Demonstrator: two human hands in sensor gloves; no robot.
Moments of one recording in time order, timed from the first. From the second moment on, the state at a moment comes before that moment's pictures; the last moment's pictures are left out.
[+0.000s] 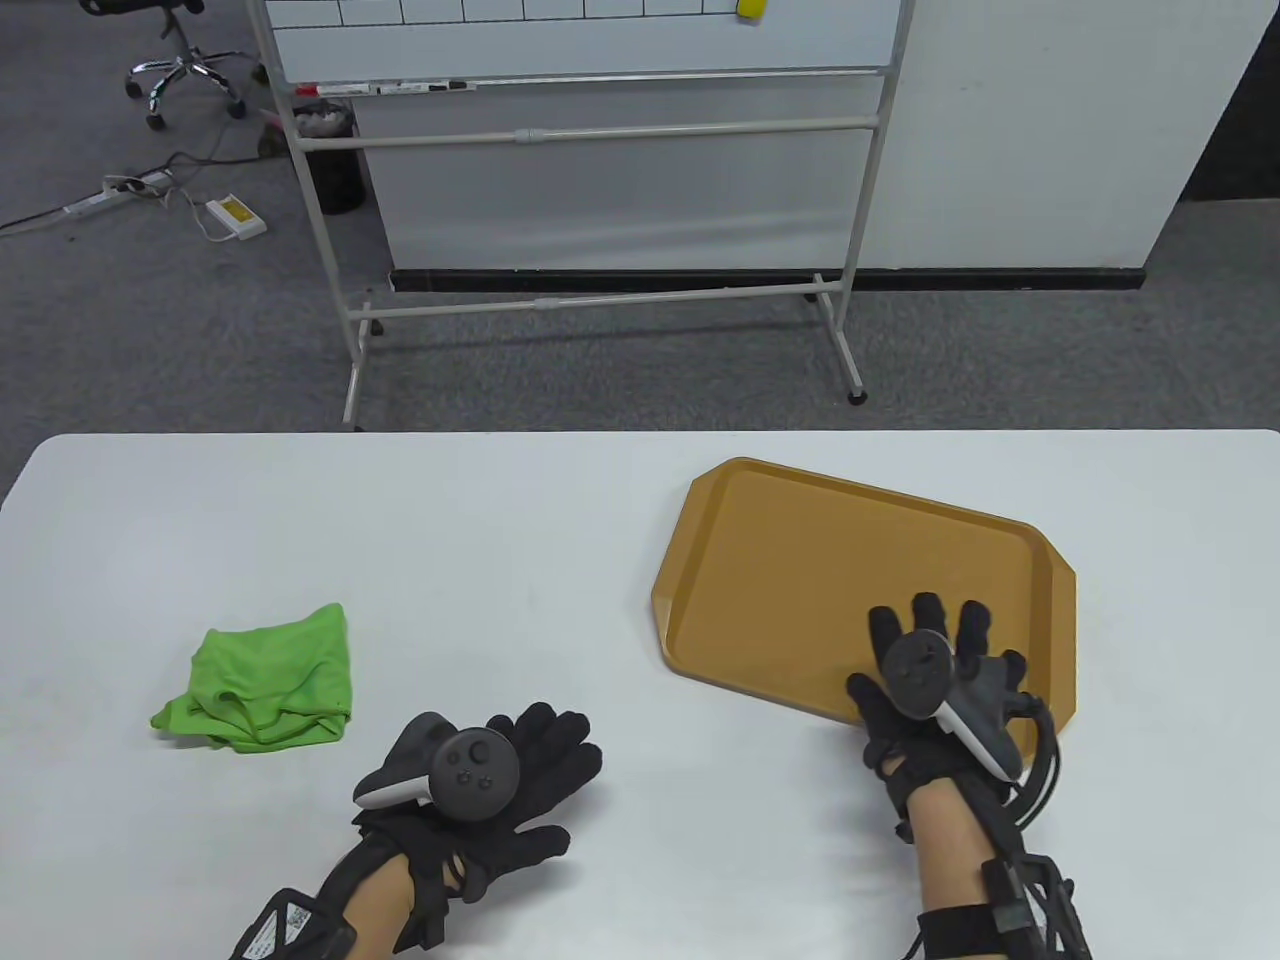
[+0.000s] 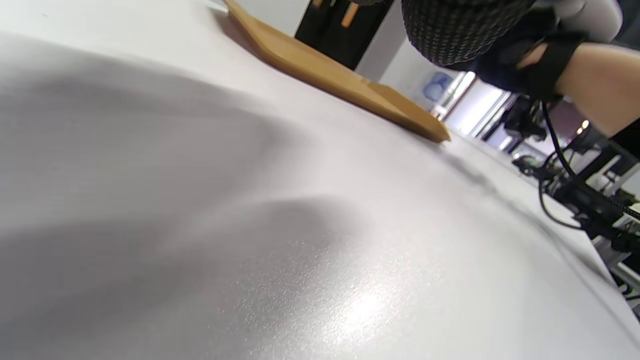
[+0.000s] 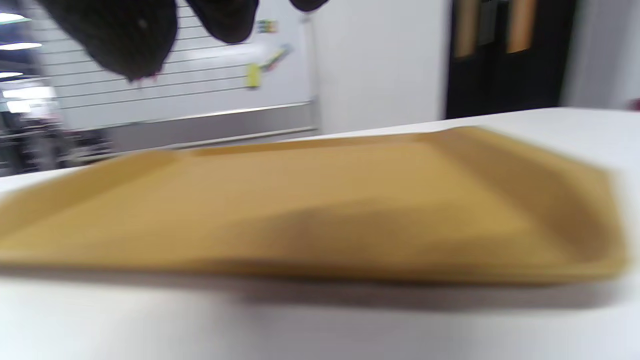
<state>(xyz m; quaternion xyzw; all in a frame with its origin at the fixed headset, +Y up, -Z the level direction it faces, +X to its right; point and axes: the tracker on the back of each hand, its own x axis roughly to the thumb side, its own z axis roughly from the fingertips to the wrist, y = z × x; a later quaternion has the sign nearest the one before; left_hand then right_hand) -0.190 -0.754 -0.318 -0.20 -0.37 0.17 0.89 0.261 -0.704 -0.356 -0.17 0.00 0.98 0.08</state>
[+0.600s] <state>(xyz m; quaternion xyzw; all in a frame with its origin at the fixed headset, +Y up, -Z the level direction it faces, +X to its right) -0.188 -0.767 -0.329 -0.23 -0.34 0.16 0.90 0.372 -0.774 -0.350 -0.38 0.00 0.90 0.23</state>
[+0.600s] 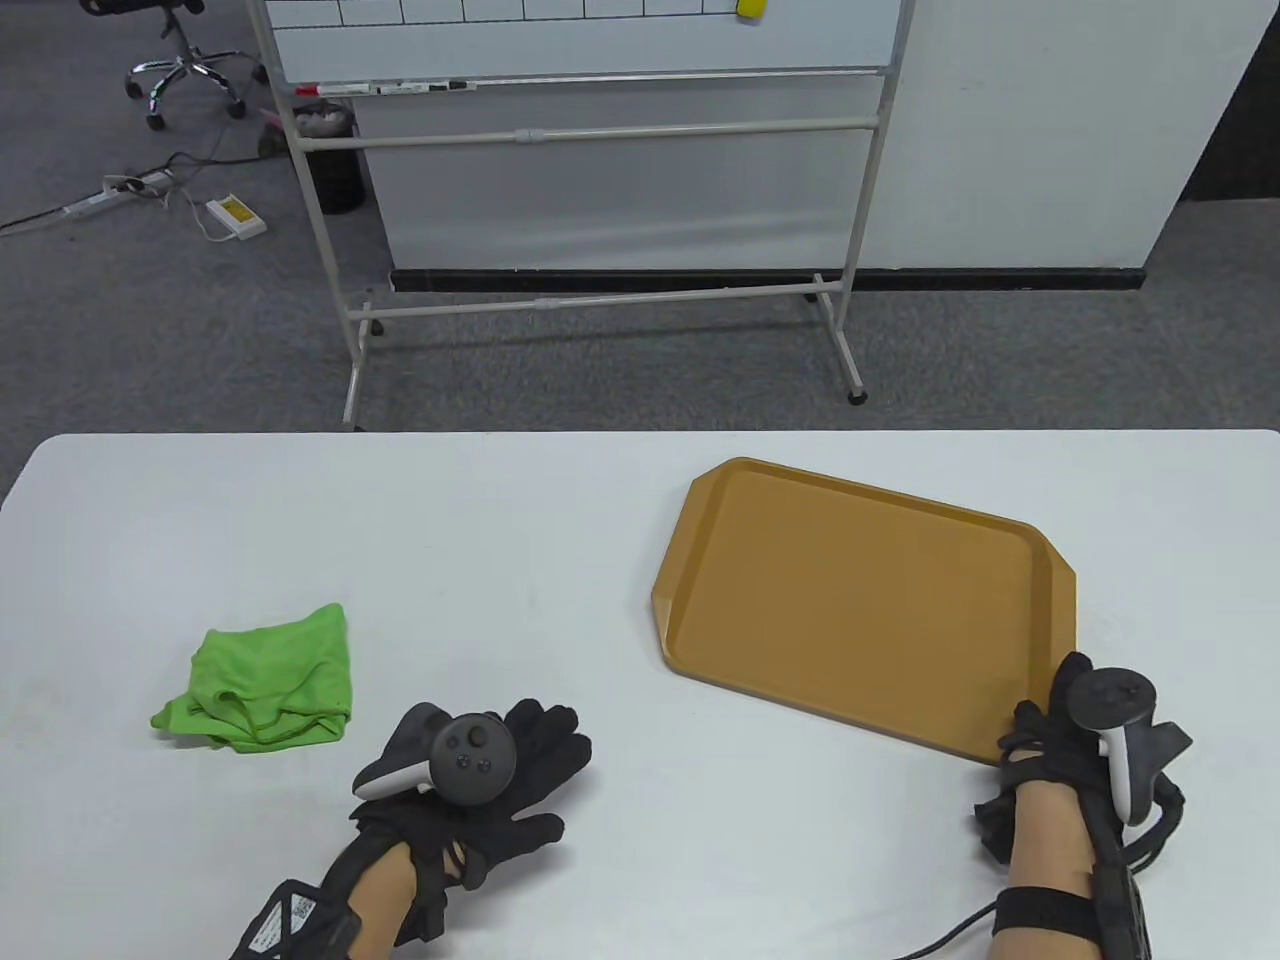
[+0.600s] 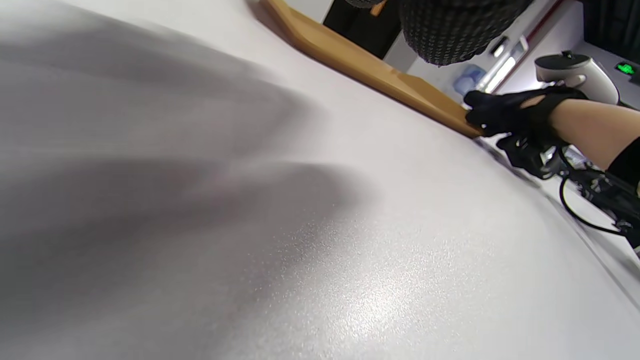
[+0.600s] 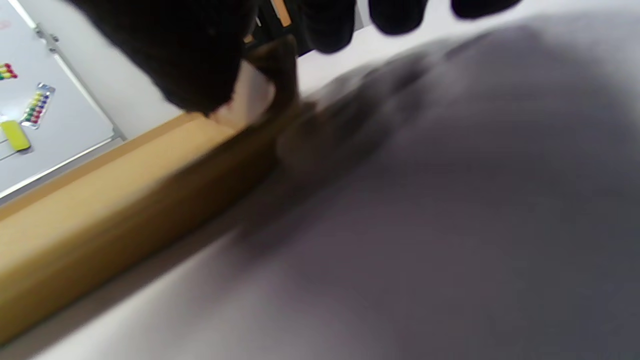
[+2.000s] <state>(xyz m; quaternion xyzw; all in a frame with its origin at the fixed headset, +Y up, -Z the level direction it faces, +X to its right) -0.234 -0.749 -0.331 -0.17 -0.30 0.18 0.92 0.203 -0.743 -0.340 -0.16 0.26 0.95 0.03</state>
